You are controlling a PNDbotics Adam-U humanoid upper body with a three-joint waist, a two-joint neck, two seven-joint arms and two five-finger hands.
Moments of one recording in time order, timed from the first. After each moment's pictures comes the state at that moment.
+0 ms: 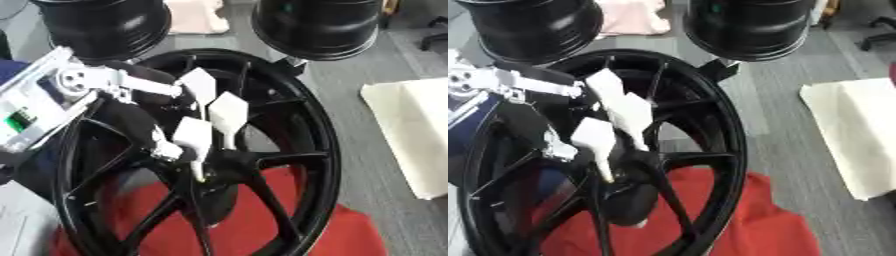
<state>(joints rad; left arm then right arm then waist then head) -1.16 0.59 -0.69 -1.49 -0.07 0.15 -0.85 -0.59 -0.87 0.01 -1.86 -0.35 0.28 -0.53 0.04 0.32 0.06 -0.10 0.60</state>
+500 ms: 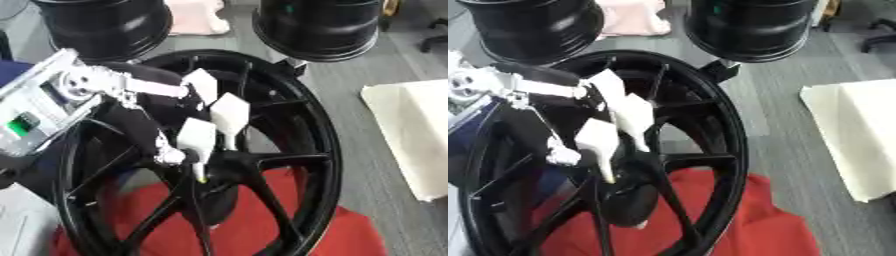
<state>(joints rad) -1.15 0.59 -0.70 -1.56 -0.18 0.06 -0.77 -0.59 -0.87 0.00 -1.86 -0.35 0.27 -0.56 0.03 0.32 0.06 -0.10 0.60</state>
